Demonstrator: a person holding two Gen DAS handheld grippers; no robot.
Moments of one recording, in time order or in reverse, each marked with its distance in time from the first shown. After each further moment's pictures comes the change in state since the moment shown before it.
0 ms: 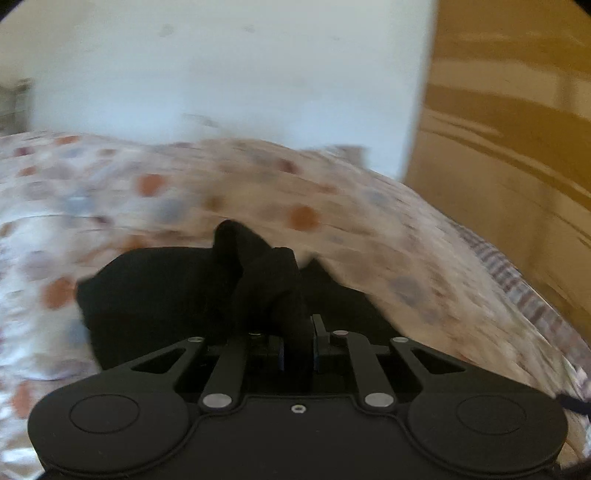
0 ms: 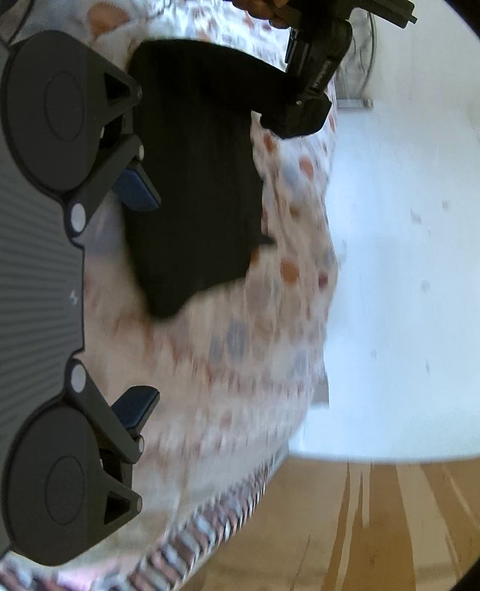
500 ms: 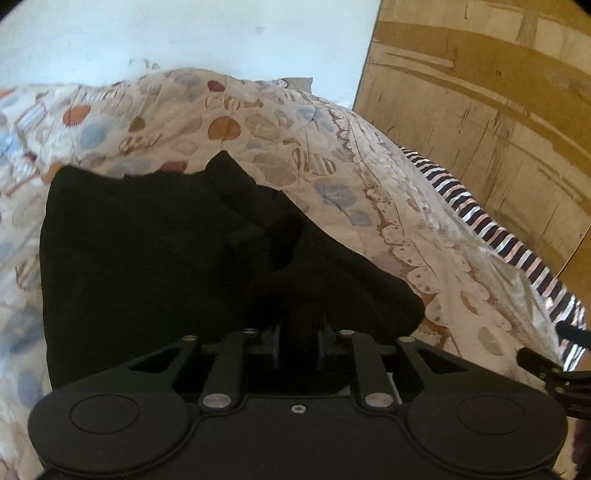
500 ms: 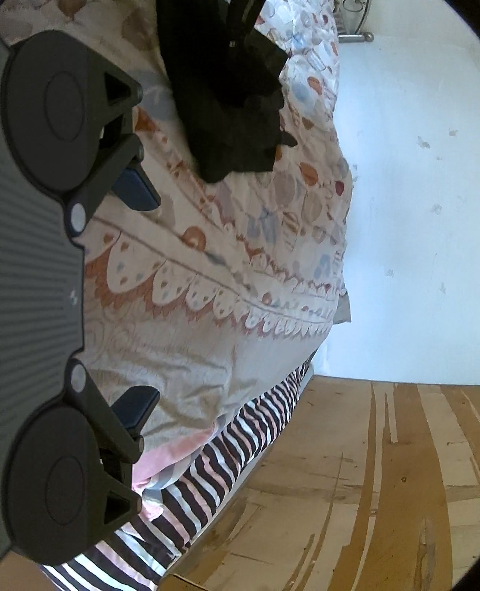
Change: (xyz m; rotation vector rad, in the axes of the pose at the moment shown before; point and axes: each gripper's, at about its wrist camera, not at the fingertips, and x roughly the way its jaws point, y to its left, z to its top) left arm 0.023 -0.051 -0.072 0.006 0.172 -0.118; right arm -0.013 -0.071 -0.033 0.080 0.049 -0.165
